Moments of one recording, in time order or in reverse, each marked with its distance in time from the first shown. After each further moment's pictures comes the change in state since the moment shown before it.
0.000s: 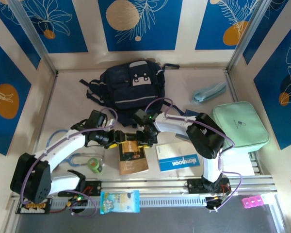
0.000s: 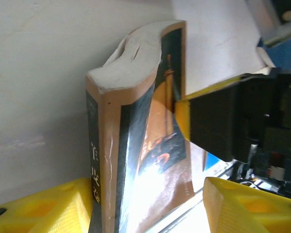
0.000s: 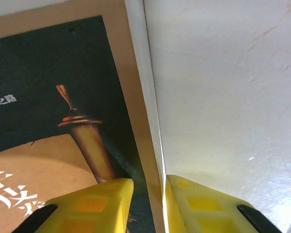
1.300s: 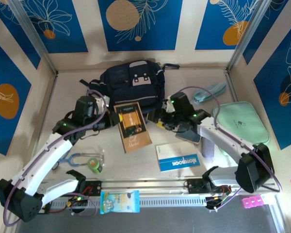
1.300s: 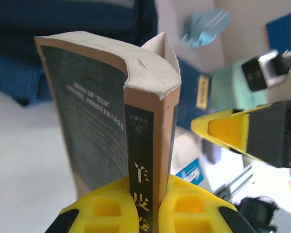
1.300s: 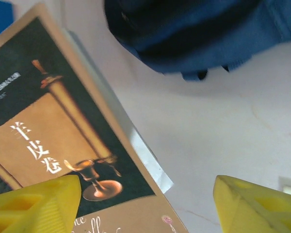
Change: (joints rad) left arm -0.048 -0.201 0.331 -0.067 -0.229 -0.062; right arm -0.330 -0.625 -0.286 0.329 -0.243 0.040
